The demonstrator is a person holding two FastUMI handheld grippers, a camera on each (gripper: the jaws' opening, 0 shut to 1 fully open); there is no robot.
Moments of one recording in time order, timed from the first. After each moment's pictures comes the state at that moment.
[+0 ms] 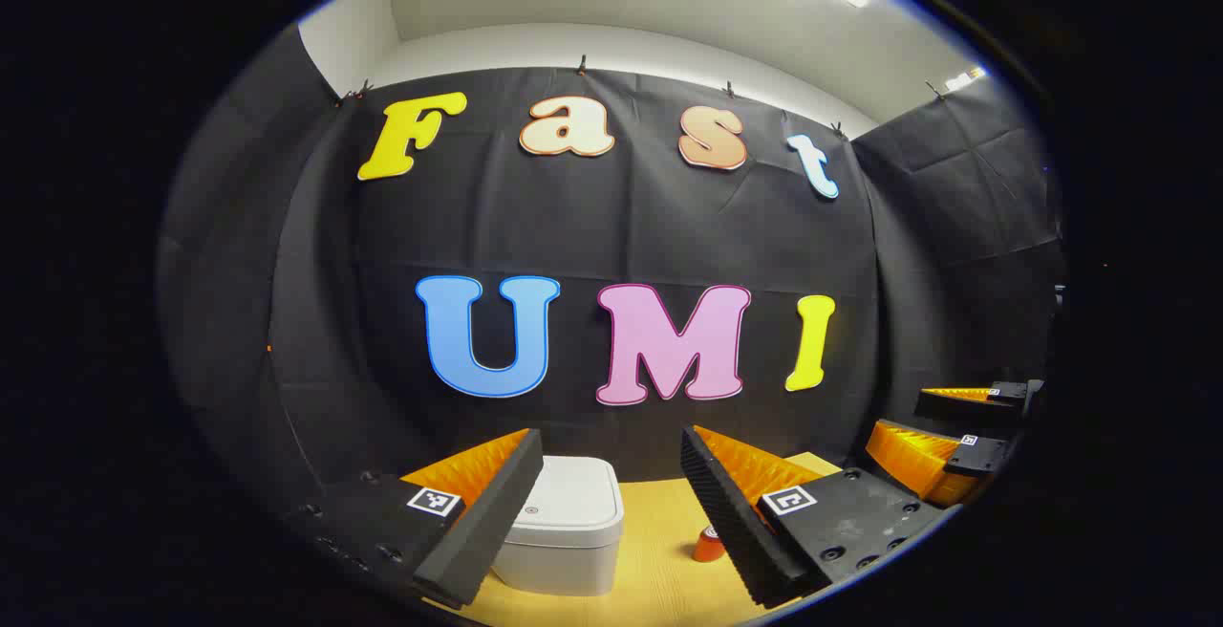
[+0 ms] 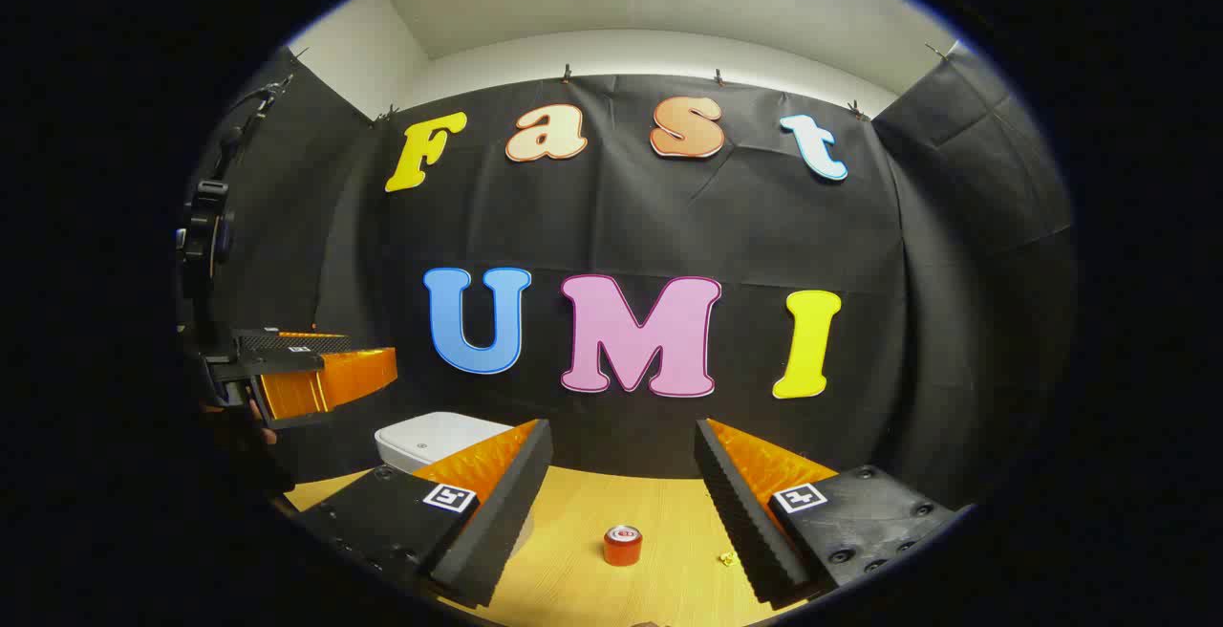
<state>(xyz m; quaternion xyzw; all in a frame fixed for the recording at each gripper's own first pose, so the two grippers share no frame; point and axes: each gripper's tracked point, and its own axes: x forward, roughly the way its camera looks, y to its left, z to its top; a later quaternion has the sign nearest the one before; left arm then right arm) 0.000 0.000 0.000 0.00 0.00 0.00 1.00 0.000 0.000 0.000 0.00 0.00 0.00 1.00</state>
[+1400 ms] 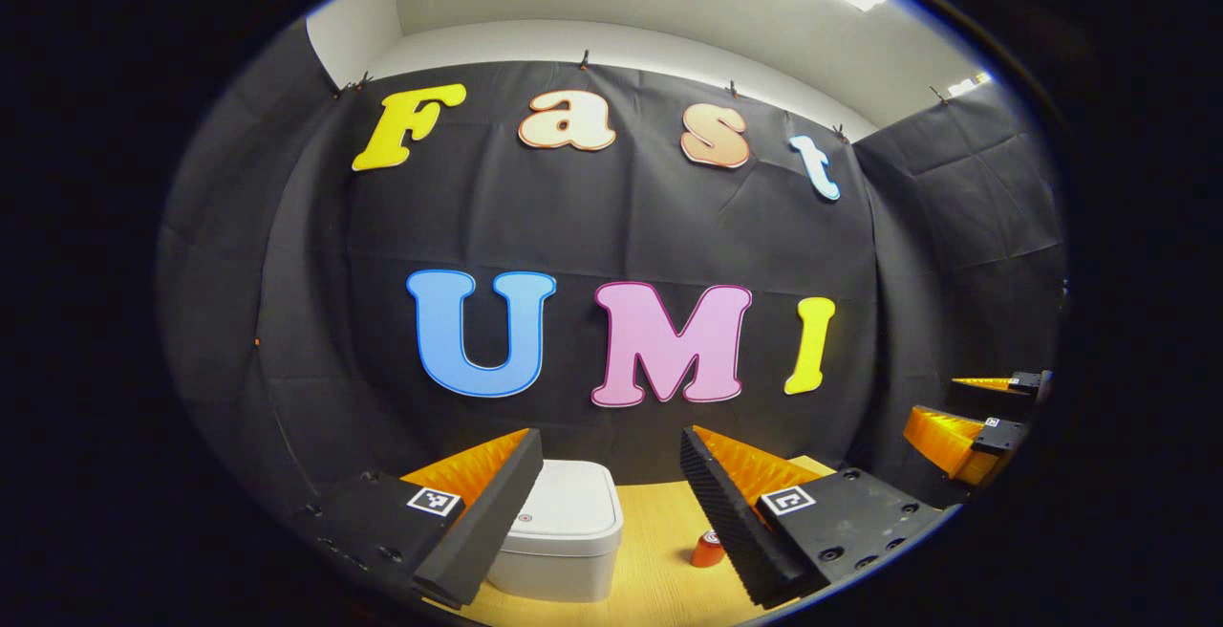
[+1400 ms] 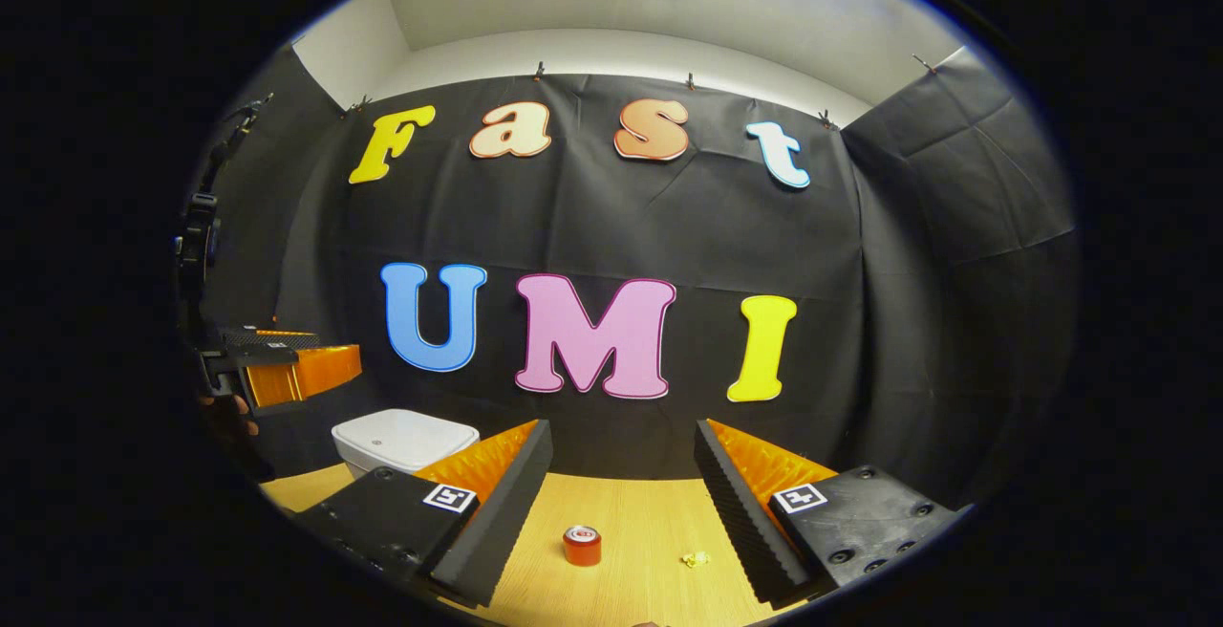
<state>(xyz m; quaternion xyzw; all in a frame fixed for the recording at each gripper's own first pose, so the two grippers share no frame) 0.025 0.013 -0.006 -0.01 0.00 0.00 1.00 -0.001 -0.039 0.000 -0.02 0.00 -0.07 1.00</state>
